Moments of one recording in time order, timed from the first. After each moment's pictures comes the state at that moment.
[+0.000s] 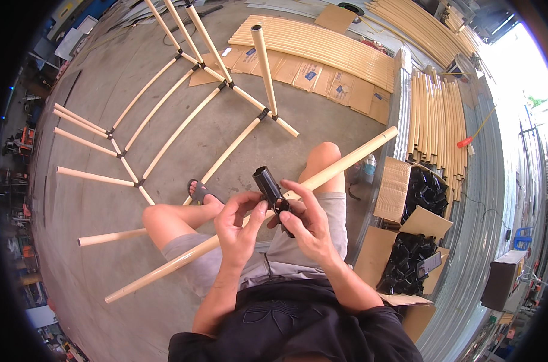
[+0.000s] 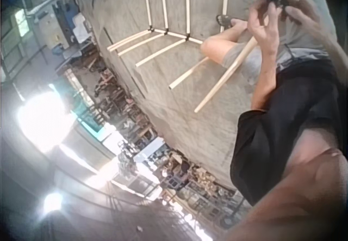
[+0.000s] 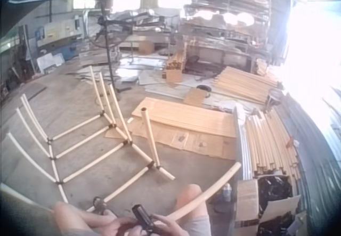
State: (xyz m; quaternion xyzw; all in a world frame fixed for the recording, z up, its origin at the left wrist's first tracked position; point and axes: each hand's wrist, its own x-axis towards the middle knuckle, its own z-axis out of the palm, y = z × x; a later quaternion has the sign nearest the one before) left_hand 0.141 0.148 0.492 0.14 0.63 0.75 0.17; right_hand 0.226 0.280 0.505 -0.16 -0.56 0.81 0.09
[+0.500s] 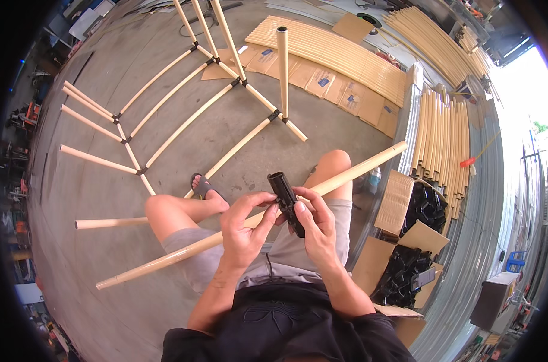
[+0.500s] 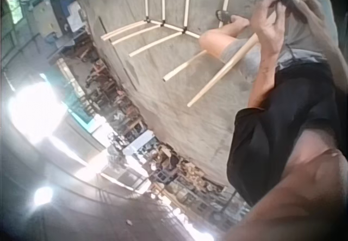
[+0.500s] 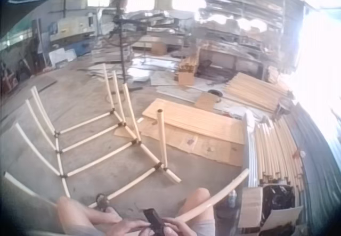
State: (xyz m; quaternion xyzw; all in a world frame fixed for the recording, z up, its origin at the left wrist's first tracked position) left_hand 0.133 0.139 0.513 0.28 0.75 0.59 0.05; right_hand 0.216 0.271 0.493 -0.18 -0.53 0.82 0.12
